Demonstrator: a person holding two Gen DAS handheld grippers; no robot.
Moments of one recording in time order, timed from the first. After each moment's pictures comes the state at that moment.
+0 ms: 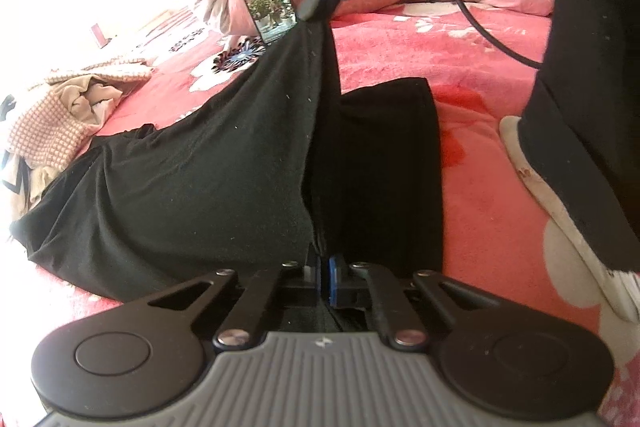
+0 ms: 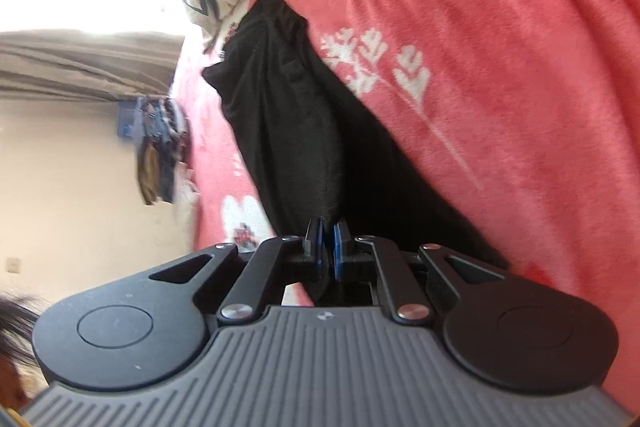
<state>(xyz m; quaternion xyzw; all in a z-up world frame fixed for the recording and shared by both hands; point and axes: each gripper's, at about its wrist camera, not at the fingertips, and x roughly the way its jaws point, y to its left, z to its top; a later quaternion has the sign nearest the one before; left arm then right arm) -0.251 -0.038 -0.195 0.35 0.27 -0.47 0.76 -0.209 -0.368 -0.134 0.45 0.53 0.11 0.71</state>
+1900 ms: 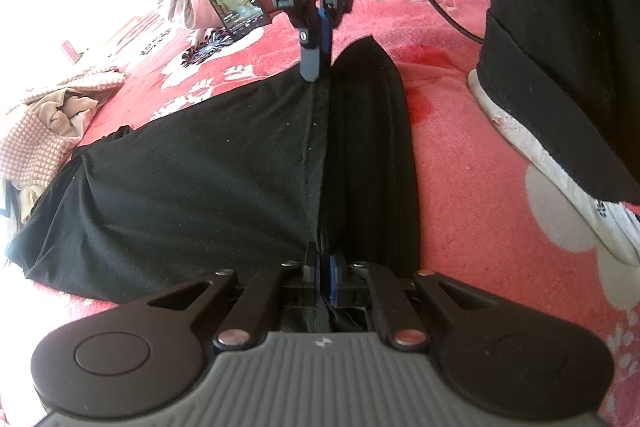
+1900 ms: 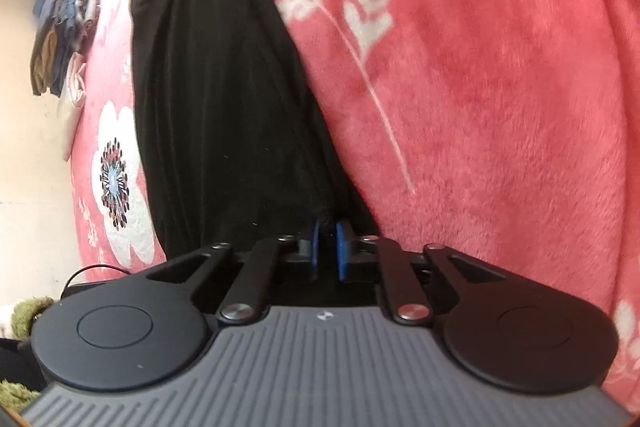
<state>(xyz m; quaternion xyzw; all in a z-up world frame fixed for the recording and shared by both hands) -0.264 -0.035 -0.206 0.40 0.26 -0.48 0.73 -0.178 -0.328 -0.169 0.25 0.63 0.11 0.73</state>
